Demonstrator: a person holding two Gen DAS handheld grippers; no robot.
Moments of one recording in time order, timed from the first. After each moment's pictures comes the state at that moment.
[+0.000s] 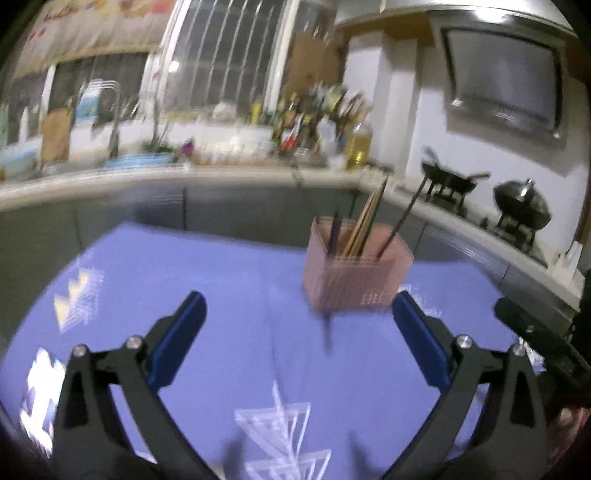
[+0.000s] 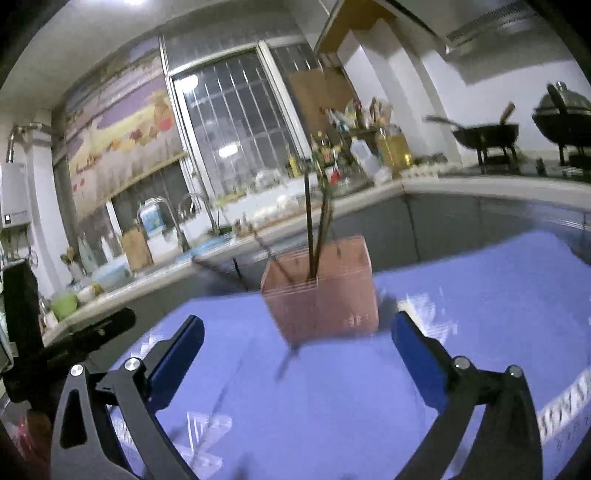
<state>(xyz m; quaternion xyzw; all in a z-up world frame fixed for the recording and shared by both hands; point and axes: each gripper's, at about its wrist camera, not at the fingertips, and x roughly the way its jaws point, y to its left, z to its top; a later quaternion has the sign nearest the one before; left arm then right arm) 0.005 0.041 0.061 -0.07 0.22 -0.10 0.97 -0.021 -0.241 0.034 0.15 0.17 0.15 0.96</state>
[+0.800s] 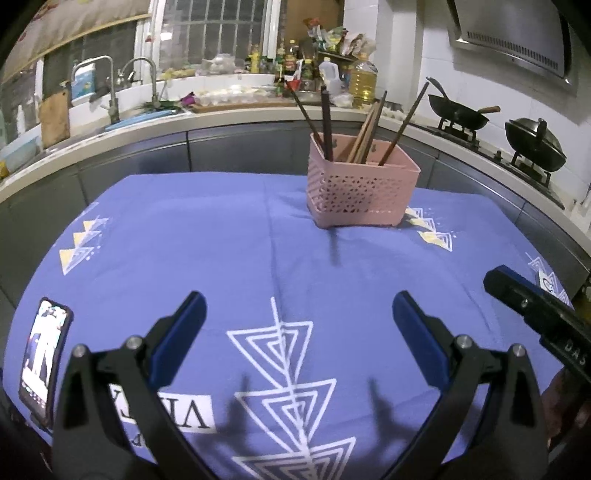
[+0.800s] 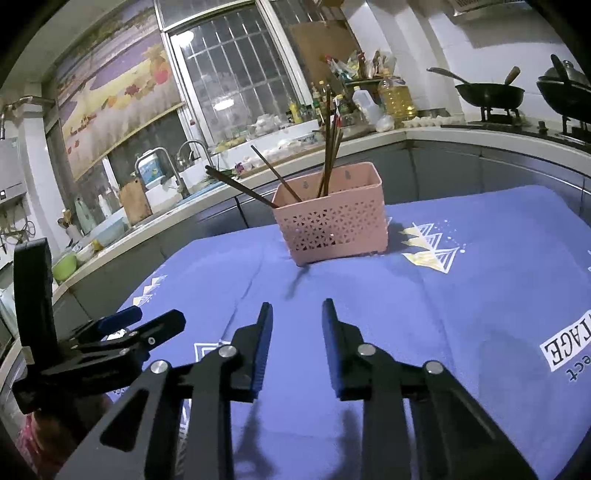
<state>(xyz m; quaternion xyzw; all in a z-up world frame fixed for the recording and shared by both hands) -0.011 0.008 0.018 -0.01 0.31 -0.08 0.95 -0.046 -0.207 0.009 0.13 0.25 0.16 0.95</state>
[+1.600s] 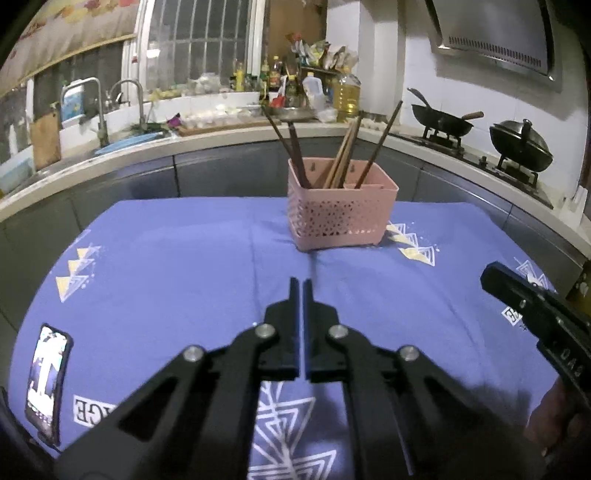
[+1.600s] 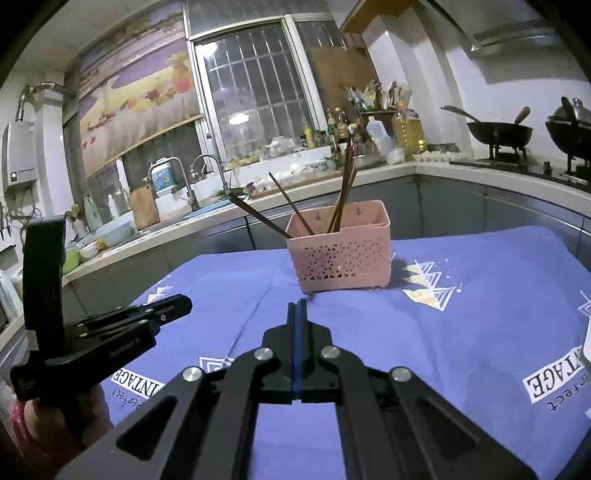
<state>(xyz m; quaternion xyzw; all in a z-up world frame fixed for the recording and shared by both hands) -0.016 -0.008 0.041 0.00 0.28 -0.10 0.96 -0.061 -0.200 0.033 0.09 0.20 0.17 0.96</state>
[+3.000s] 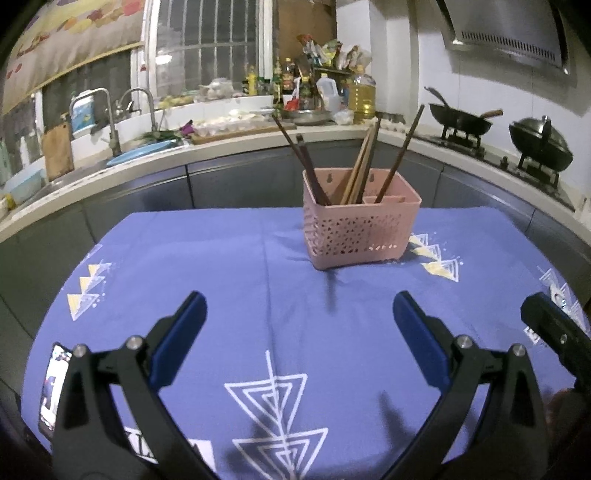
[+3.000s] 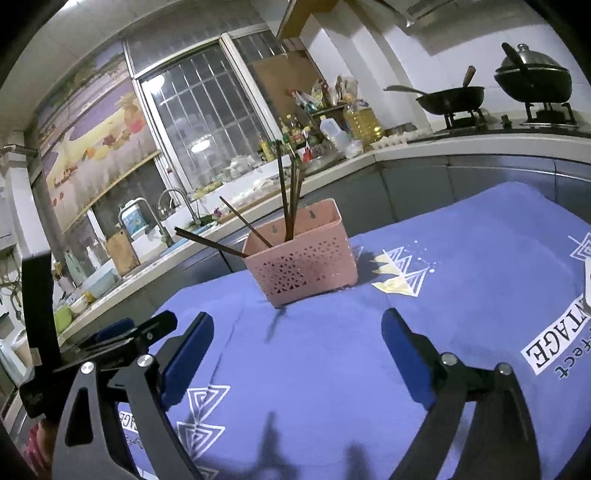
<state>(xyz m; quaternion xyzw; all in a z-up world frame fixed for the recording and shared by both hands) 0.015 -0.024 0.046 0.03 0.28 -0.06 0.96 -0.044 -0.244 0.018 0.19 0.20 0.12 0.95</state>
